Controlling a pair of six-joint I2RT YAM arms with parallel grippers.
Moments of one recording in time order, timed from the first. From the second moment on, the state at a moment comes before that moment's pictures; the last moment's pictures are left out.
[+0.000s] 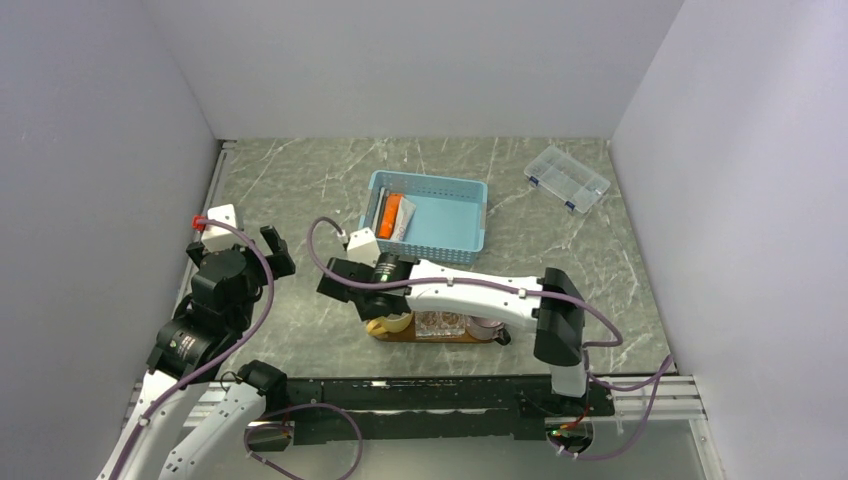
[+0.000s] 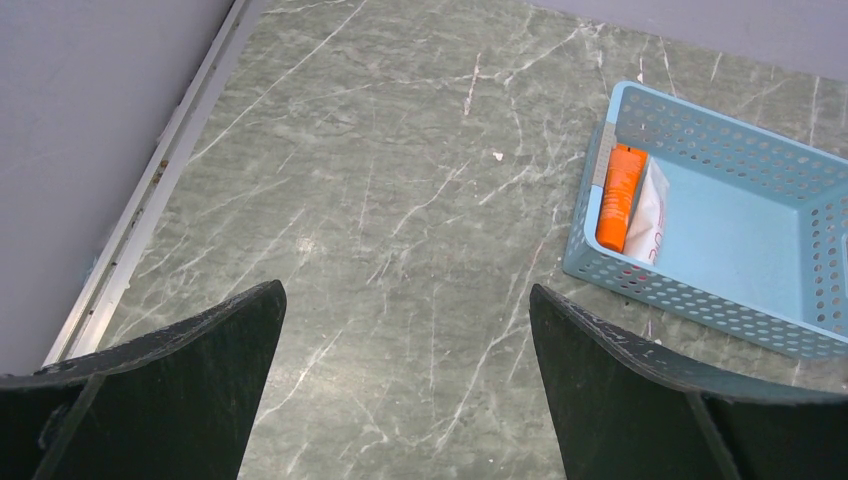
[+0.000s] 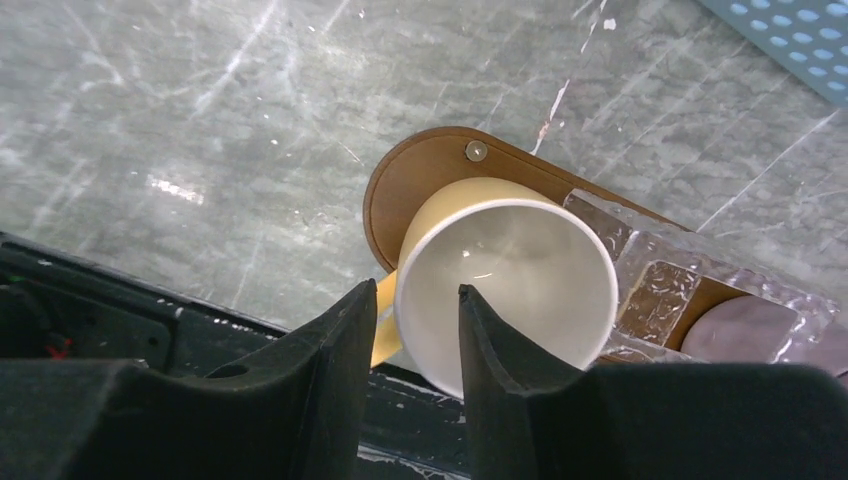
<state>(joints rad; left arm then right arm) -0.42 0.52 0.87 -0.68 -0.55 -0.34 1.30 1.93 1.76 -1.03 0.47 0.82</state>
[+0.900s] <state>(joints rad) -0.42 0.61 0.87 -0.67 -0.47 -0.33 1.09 1.55 1.56 -0.96 0.54 0.74</state>
